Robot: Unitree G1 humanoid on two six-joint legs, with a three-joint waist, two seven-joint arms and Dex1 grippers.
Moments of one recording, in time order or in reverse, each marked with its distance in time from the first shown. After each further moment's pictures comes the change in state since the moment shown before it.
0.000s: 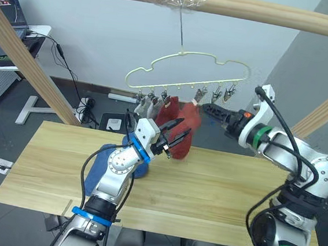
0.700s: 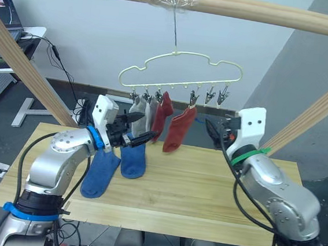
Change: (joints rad) left arm 0.016 0.389 0.244 -0.351 -0.364 0.733 -0.200; right arm 0.277 -0.070 0.576 -0.331 -1.036 -0.557 0.306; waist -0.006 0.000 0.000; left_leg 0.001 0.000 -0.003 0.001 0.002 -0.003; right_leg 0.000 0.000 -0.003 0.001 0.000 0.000
